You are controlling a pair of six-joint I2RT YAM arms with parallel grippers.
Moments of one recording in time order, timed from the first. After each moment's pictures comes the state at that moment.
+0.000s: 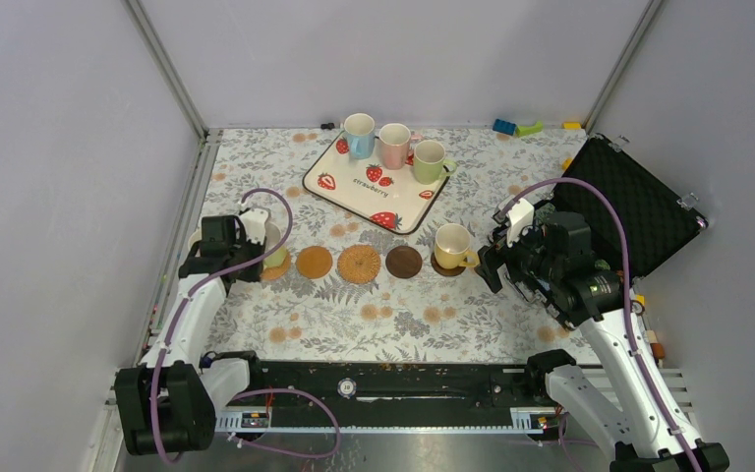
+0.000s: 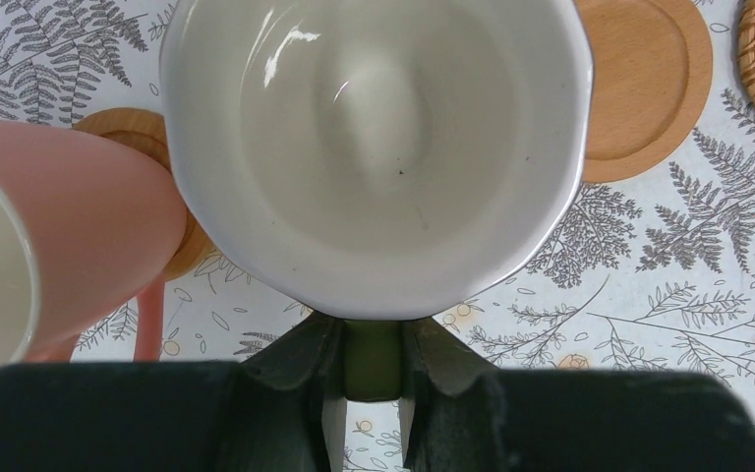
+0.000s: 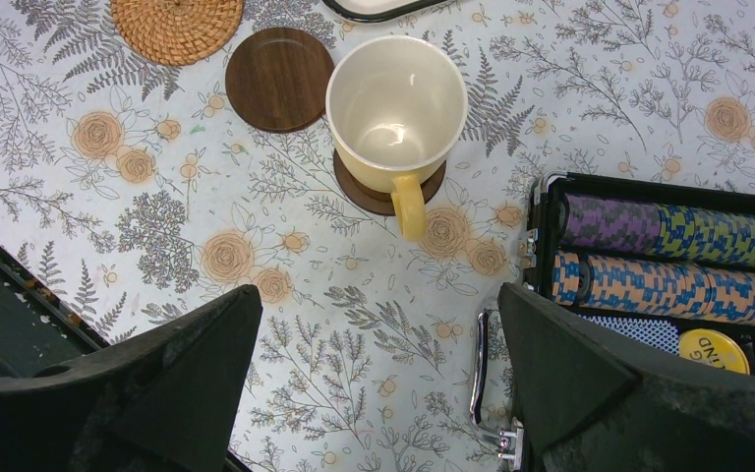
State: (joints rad) left arm 0.07 1.03 0.65 -0.52 0.16 0.29; right arm 0.25 0.76 0.82 -0.69 -0.35 -0.29
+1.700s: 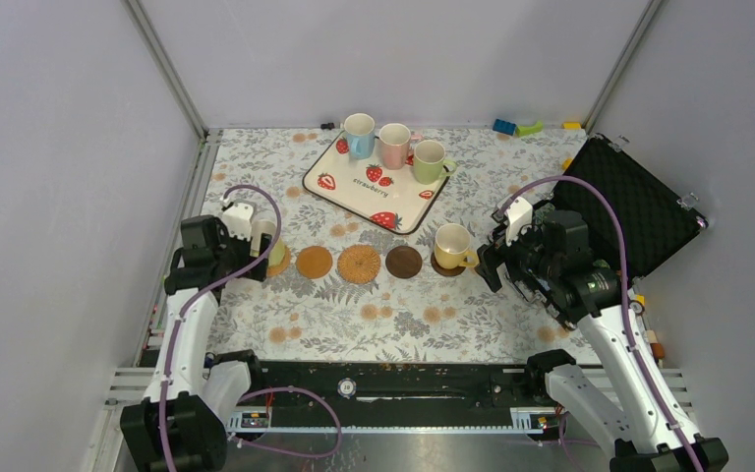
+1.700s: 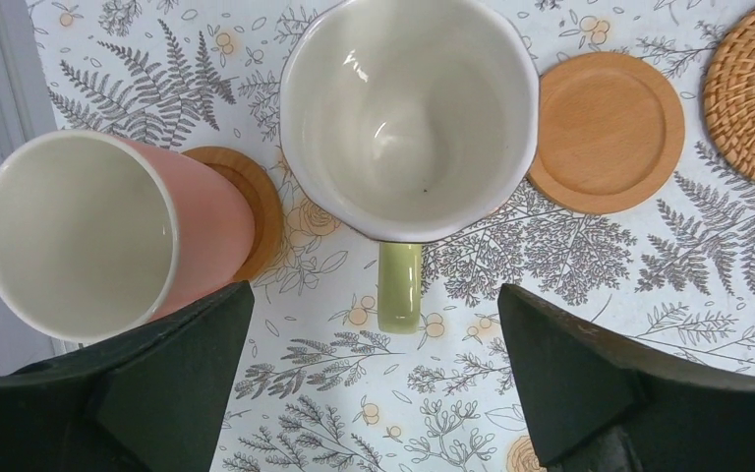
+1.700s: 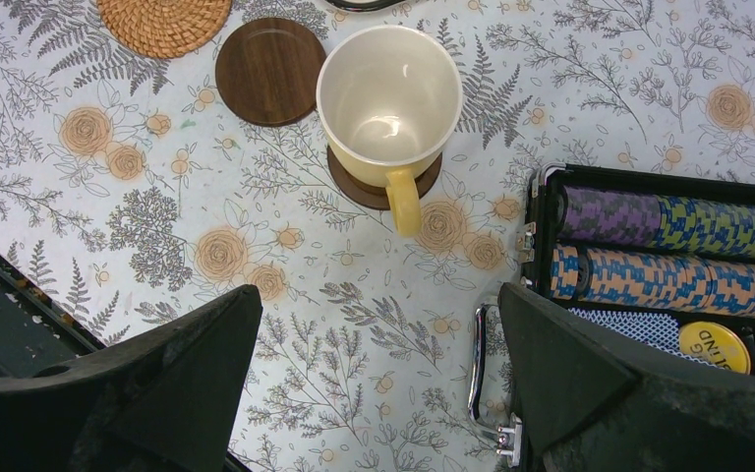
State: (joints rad) left arm 0.16 0.91 0.67 -0.52 0.22 0.34; right arm 0.25 0.78 0.82 -0.69 -0.33 -0.29
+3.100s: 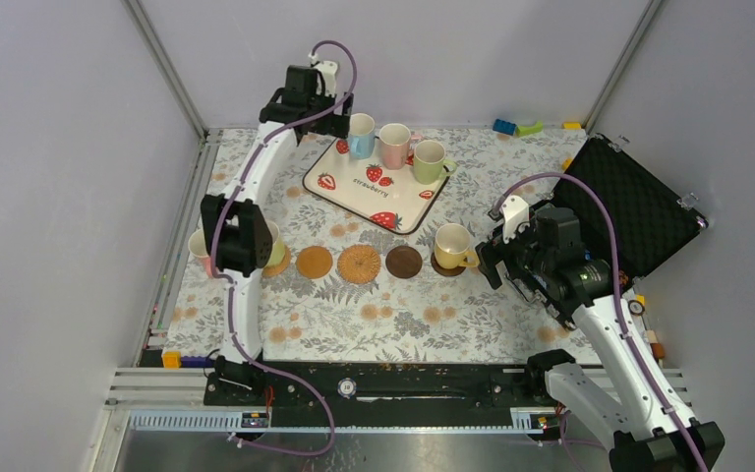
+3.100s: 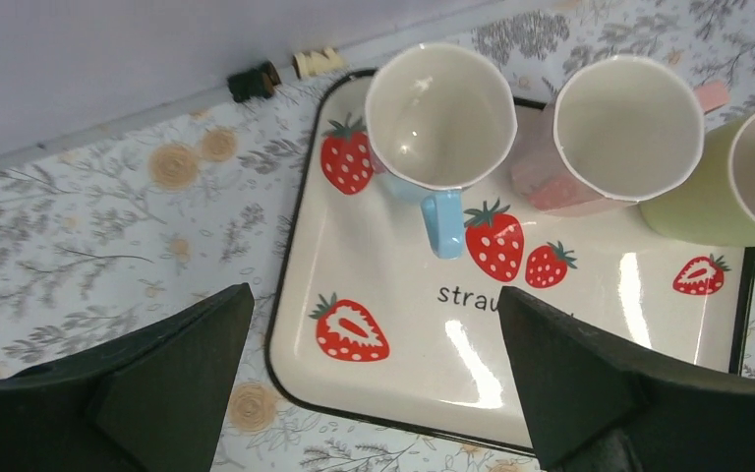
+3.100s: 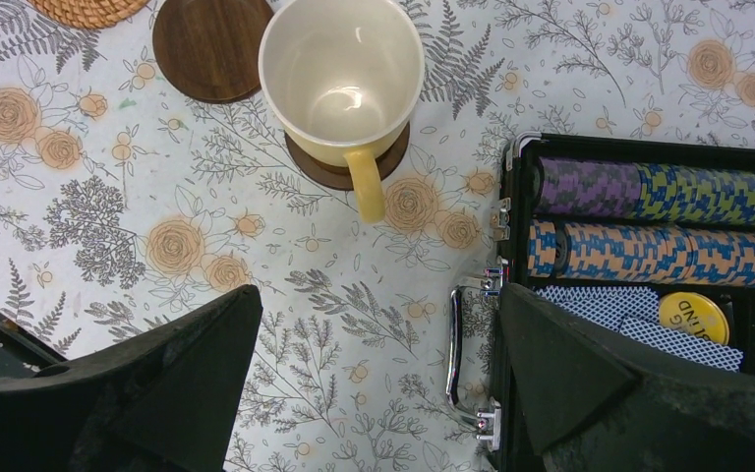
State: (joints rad) left arm -0.24 2.18 2.21 -0.61 0.07 0.04; right arm 0.25 0.83 0.80 -0.68 -0.26 -0.30
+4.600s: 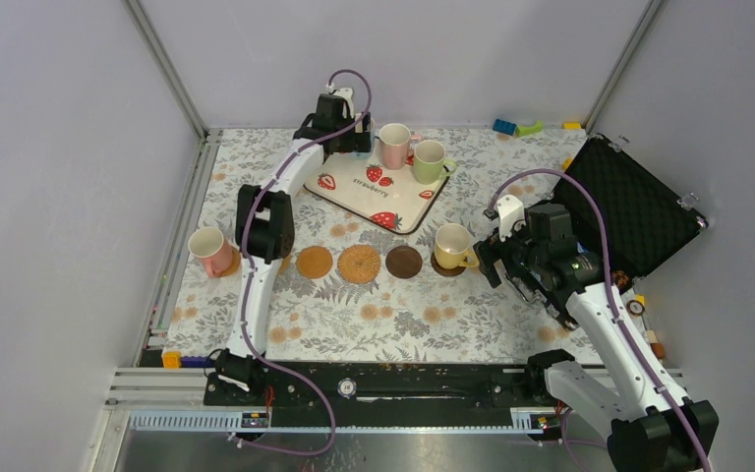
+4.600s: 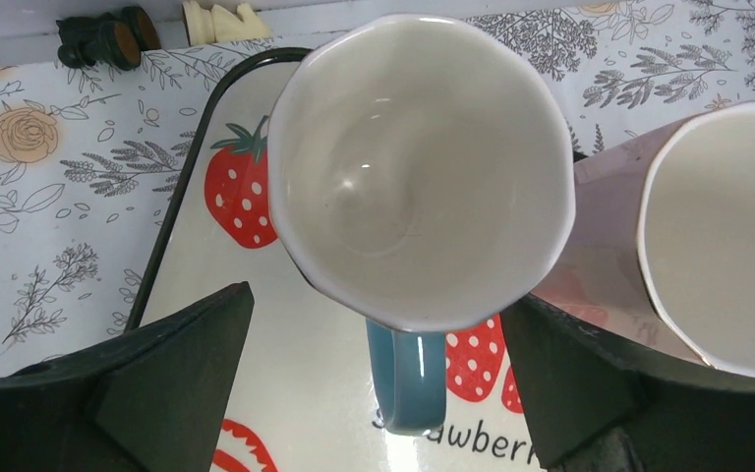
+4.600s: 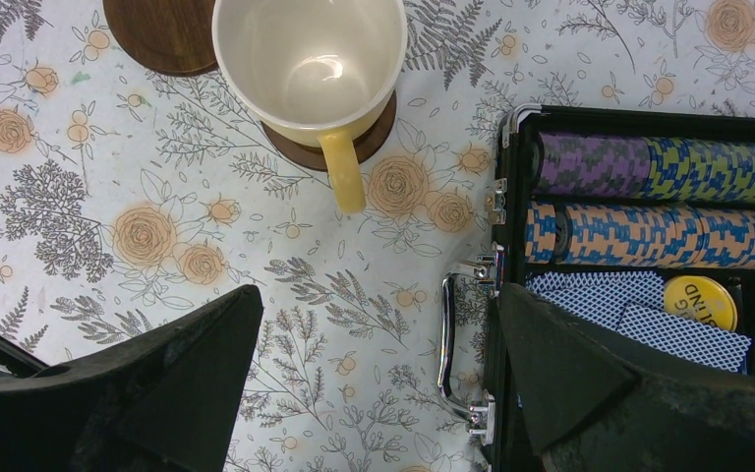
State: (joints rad) left arm -0.28 2.50 2.27 -0.38 0.06 -0.20; right arm 0.24 0.91 0.80 -0.67 -0.22 -0.32
